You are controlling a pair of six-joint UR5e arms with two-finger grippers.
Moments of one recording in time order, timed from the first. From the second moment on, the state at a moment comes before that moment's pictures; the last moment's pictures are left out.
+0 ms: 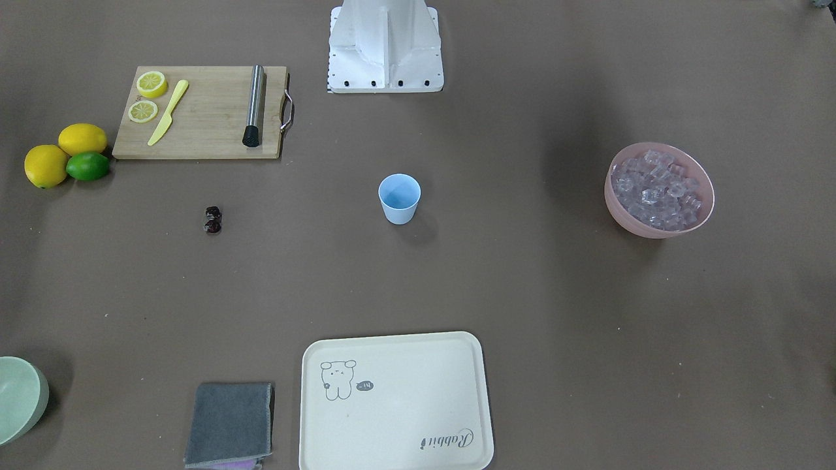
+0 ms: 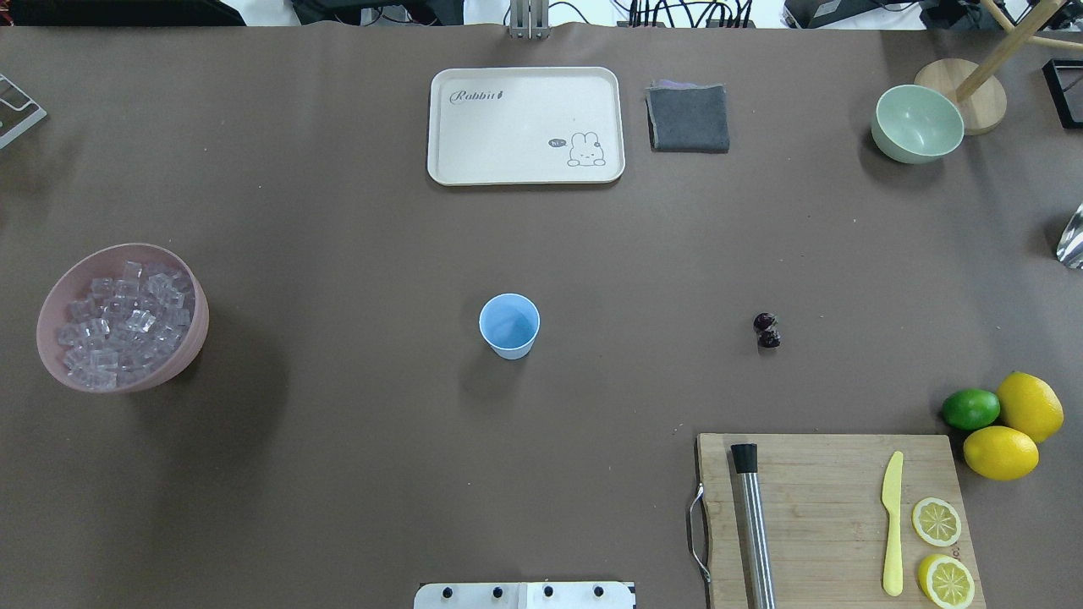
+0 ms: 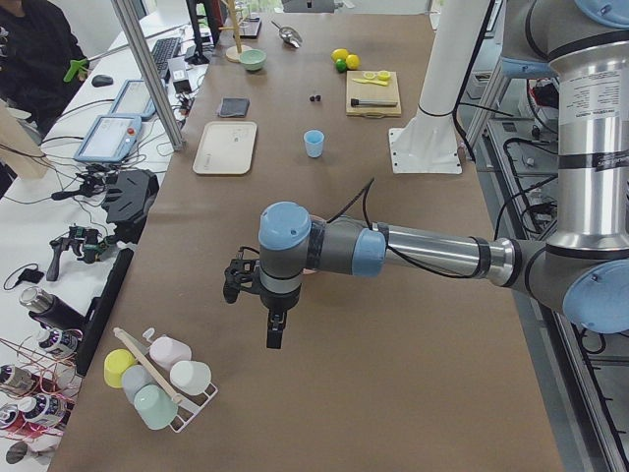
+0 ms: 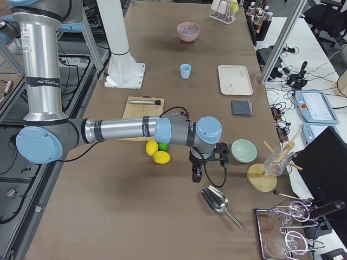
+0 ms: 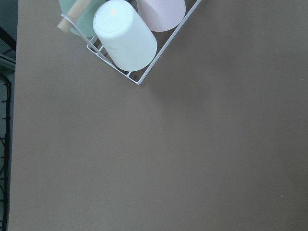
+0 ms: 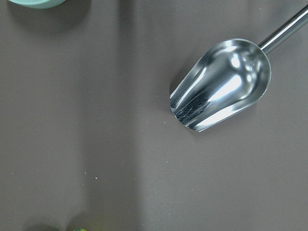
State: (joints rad) left arm -1.62 -1.47 -1.81 -1.57 -2.22 -0.03; right arm 1.57 -1.56 1.68 -1.76 2.37 -0.08
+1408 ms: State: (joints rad) left arm -1.62 -1.48 -1.80 -1.57 -2.22 -0.03; right arm 1.57 -1.55 1.68 -1.77 2.39 -0.07
